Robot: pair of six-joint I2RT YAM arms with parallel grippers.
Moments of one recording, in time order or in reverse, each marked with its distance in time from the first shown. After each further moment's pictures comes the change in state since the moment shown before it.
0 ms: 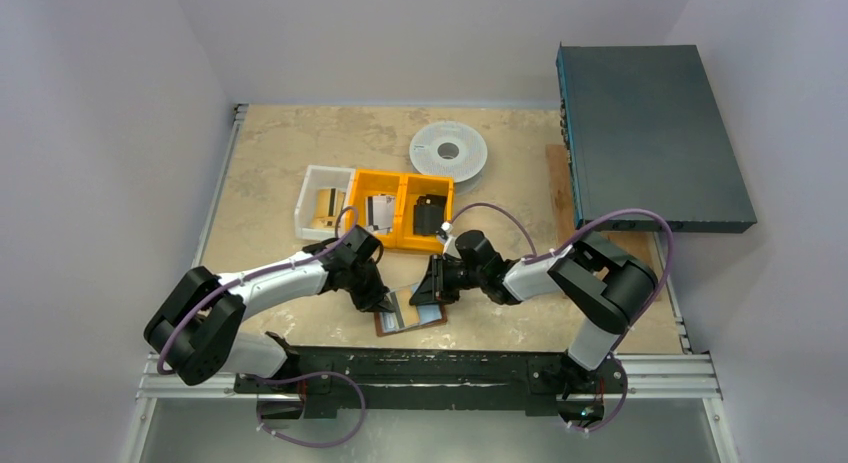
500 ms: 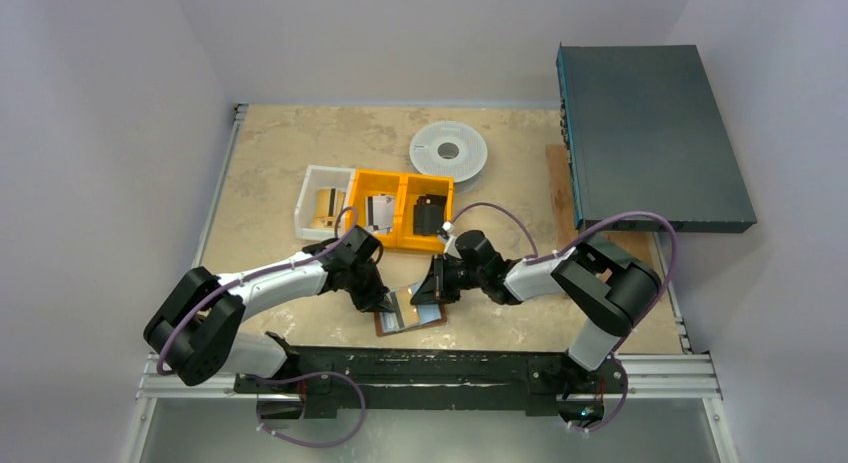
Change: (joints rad) left arm 0.000 -0.004 -0.005 0.002 -0.004 -0.004; right arm 0.000 -0.012 0.000 -0.023 0.023 0.002
